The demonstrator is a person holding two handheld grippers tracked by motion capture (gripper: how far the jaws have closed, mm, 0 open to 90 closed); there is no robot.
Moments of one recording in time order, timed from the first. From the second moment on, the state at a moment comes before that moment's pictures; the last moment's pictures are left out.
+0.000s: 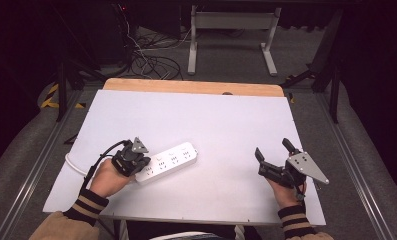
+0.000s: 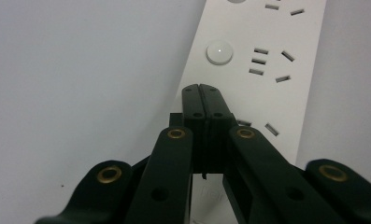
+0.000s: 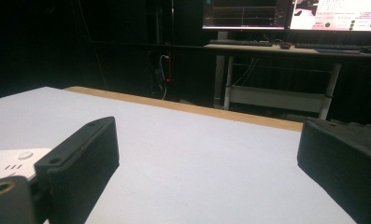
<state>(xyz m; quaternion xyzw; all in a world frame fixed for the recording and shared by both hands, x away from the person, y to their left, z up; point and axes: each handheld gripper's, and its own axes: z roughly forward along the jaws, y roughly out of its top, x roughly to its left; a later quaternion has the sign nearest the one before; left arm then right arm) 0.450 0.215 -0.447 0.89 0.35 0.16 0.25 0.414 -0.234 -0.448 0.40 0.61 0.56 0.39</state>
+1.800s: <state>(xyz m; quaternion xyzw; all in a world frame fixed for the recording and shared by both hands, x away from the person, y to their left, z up) 0.390 0.297 -0.425 0.53 0.39 0.54 0.52 0.413 -0.236 -0.446 0.40 0.60 0.56 0.40</state>
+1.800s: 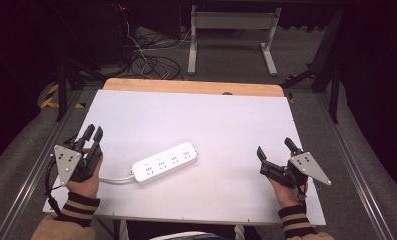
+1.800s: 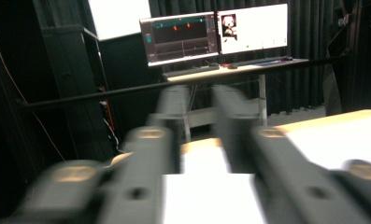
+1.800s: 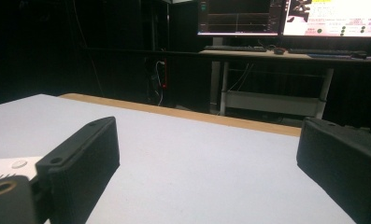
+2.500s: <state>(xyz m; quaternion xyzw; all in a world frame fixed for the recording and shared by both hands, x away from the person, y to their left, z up) 0.399 0.298 -0.427 0.51 0.42 0.55 0.51 0.413 -0.237 -0.446 0.41 0.59 0.57 0.41</state>
